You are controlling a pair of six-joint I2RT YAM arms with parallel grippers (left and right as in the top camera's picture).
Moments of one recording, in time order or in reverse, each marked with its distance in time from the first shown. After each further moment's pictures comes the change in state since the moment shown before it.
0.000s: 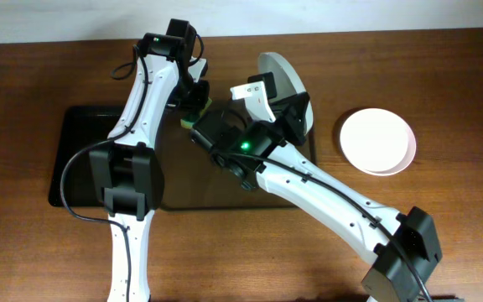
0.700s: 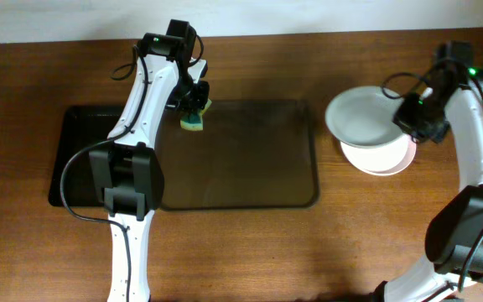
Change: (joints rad) left arm 0.000 0.000 0.000 -0.012 0.000 0.000; right arm -1.099 -0.003 -0.070 0.044 -1.477 -0.137
